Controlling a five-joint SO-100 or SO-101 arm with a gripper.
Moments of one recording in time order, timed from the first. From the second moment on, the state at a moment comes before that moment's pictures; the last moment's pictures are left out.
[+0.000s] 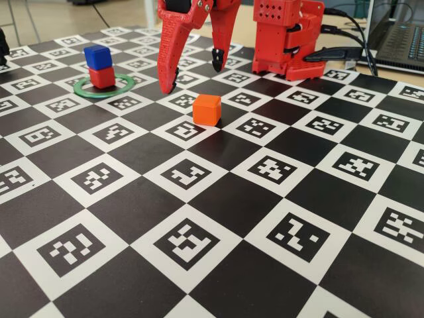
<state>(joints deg) -1.6 93.1 109.6 76.5 1.9</state>
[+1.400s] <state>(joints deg) -3.7 95.4 125.8 54.8 -2.0</state>
